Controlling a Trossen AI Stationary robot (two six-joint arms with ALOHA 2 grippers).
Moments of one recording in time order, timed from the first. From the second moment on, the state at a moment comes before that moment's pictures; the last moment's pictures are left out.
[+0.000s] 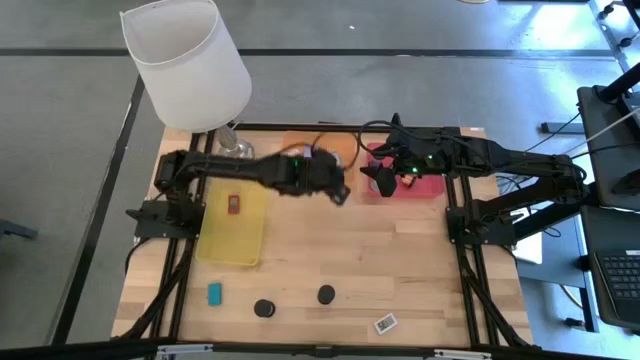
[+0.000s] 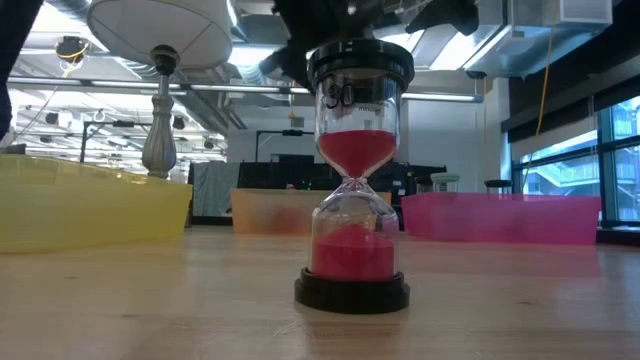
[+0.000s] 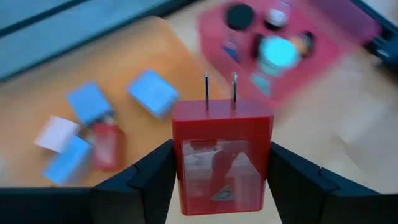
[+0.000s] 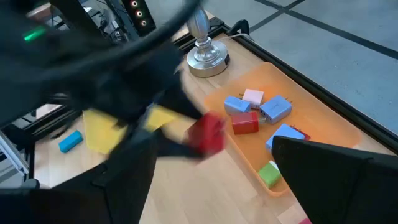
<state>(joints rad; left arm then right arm) 0.02 1.85 1.69 -0.83 -0.52 -0.81 -0.05 1.19 1.28 -0.65 0.22 0.46</state>
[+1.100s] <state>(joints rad) 0.35 1.86 1.55 -0.75 -0.63 -0.77 -0.05 1.19 1.28 -0.65 0.29 0.46</state>
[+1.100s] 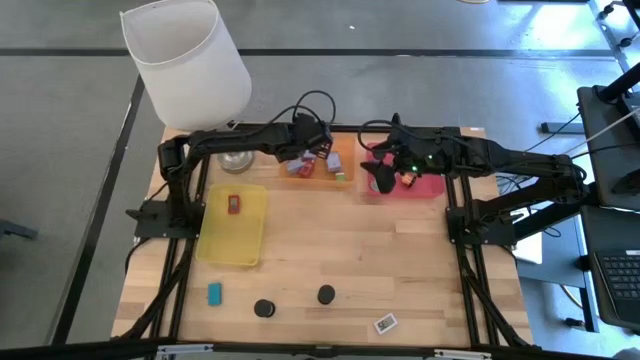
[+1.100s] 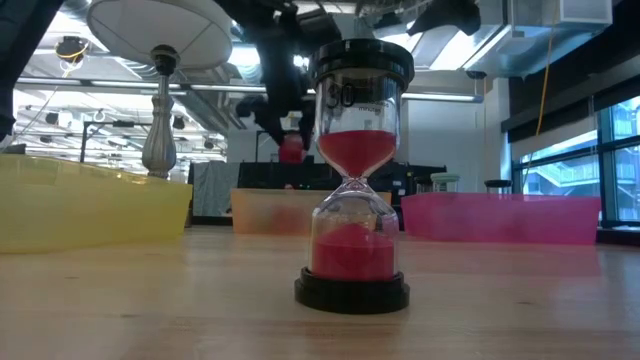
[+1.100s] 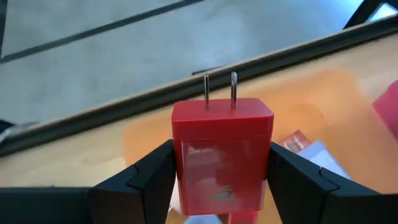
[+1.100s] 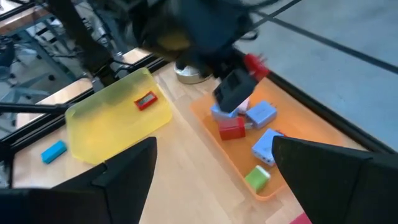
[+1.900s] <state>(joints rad) 0.35 1.85 1.28 -0.63 -0.52 -0.95 -0.05 1.19 1.28 -0.65 0.32 0.46</state>
